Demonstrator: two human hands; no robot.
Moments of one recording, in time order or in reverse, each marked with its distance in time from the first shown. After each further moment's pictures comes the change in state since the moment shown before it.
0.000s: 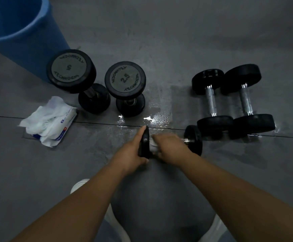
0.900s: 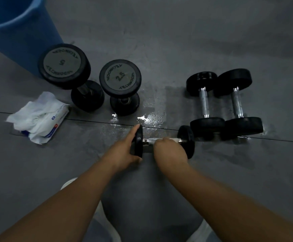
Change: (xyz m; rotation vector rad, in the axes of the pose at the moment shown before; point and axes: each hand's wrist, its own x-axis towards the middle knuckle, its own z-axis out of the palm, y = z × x) left_hand 0.003 -0.002 -0.007 -0.006 -0.034 -0.009; right_hand -0.034 -0.033 -0.016 -0.229 0.063 0.304
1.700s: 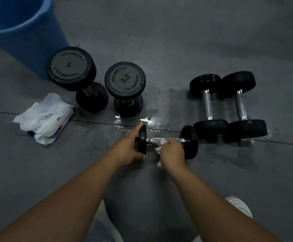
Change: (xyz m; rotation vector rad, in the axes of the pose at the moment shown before) left_hand 0.011 -0.001 -0.009 -0.136 -0.001 0.004; right_hand 0.002 -0.014 -0.002 1.232 -0.038 0.539
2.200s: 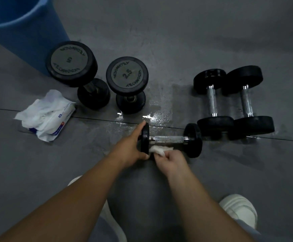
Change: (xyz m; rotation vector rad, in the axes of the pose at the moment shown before) left_hand -0.002 -0.007 0.011 0.022 0.034 0.017; right_hand 0.013 0.019 0.020 1.168 -0.009 0.559
